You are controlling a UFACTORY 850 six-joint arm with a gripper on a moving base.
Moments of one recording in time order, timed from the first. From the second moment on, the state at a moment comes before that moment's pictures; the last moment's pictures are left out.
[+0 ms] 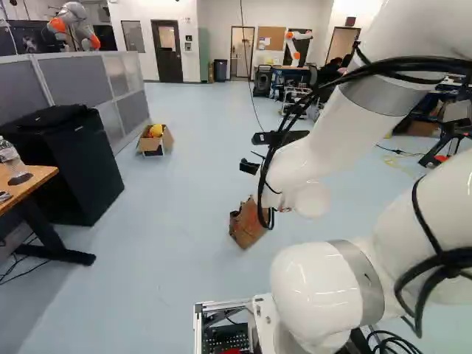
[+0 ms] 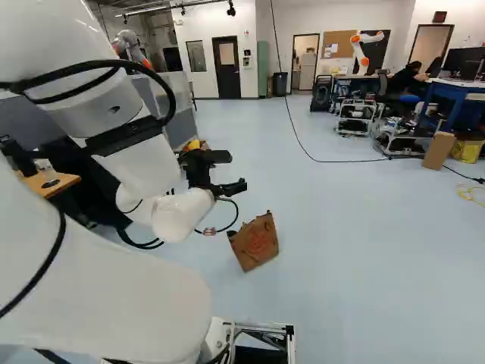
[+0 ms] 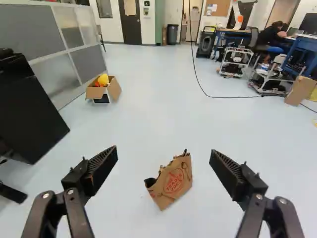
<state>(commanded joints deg) 0.0 16.0 -5.0 0.0 50.0 0.0</state>
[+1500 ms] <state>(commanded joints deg) 0.0 -4.9 -24.9 0.0 49.9 0.0</state>
